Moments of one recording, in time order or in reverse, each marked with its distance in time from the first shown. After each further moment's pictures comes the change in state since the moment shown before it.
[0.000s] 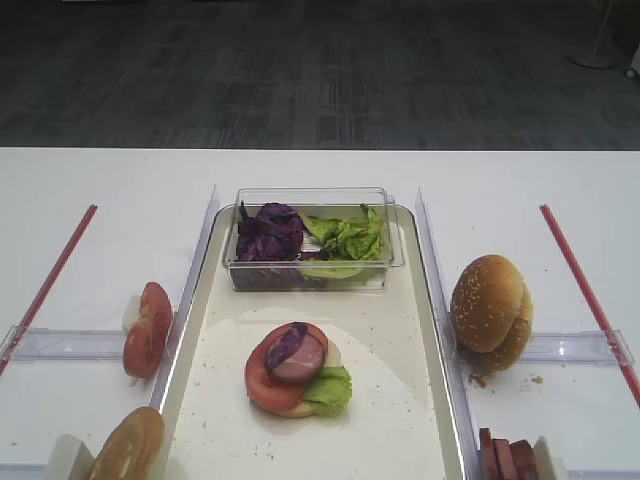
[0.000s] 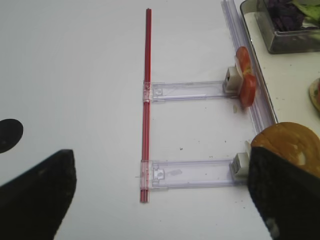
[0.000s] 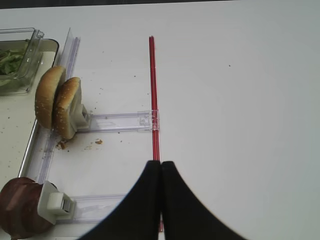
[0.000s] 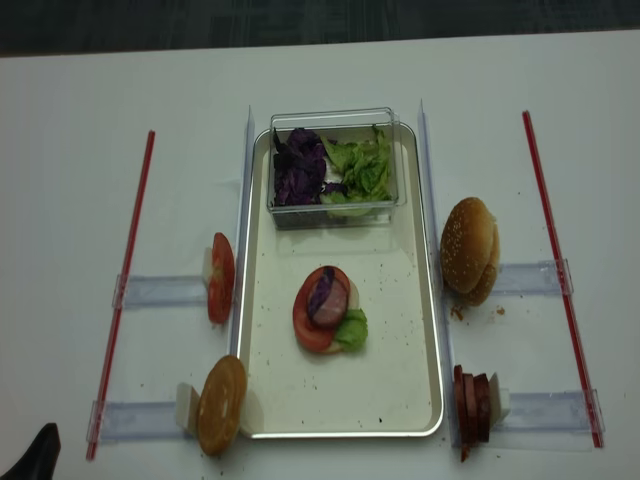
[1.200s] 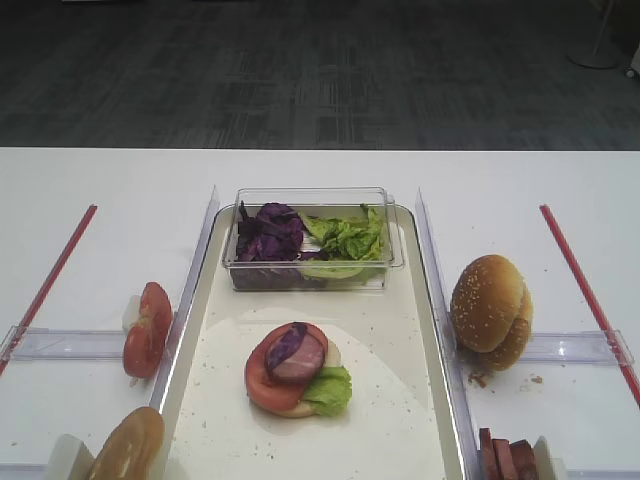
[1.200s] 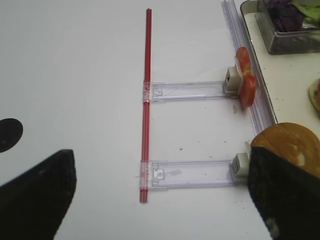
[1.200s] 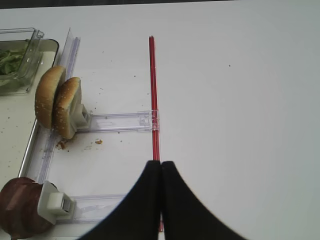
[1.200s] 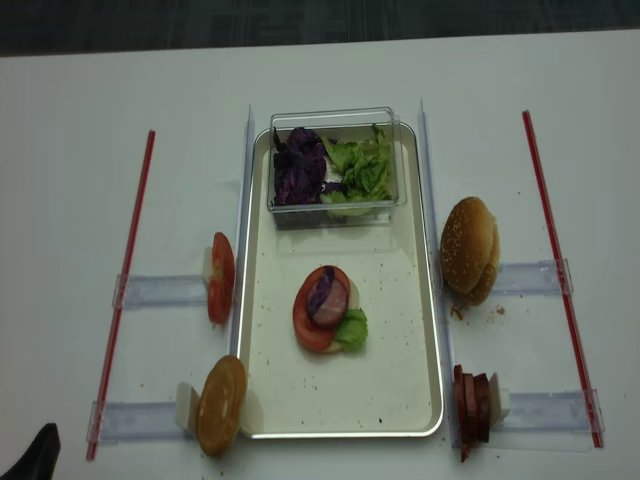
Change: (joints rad) left arm 0.000 0.000 0.000 0.000 0.000 -0.006; right arm 0.000 0.000 0.000 0.000 0.000 0.000
